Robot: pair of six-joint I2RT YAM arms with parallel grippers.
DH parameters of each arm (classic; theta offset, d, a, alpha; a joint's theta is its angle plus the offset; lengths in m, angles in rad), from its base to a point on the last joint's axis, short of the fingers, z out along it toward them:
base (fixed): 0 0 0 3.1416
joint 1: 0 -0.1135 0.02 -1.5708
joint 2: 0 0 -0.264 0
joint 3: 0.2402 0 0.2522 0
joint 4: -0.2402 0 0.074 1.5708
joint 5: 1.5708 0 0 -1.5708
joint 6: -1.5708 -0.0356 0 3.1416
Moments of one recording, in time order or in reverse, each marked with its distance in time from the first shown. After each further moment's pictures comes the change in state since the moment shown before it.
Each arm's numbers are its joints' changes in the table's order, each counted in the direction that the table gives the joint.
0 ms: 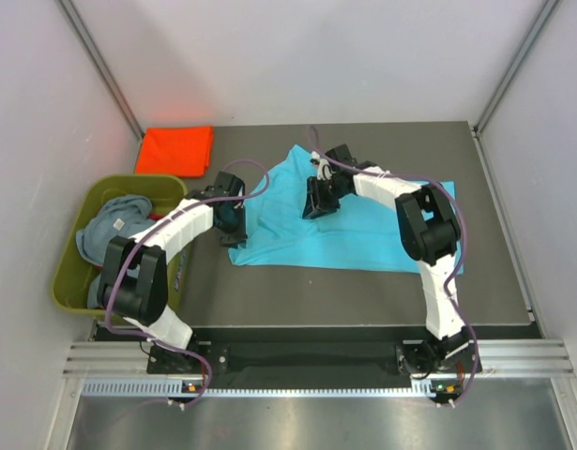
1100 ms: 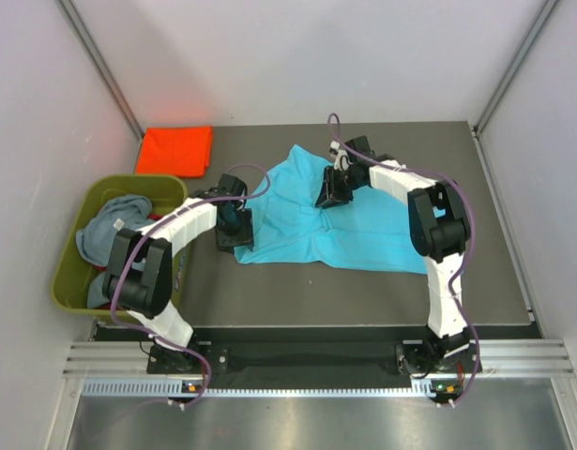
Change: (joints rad) left arm 0.000 -0.056 -0.002 0.002 0.015 0.040; right arm 0.102 0.015 0.008 -0.002 -0.042 -0.037
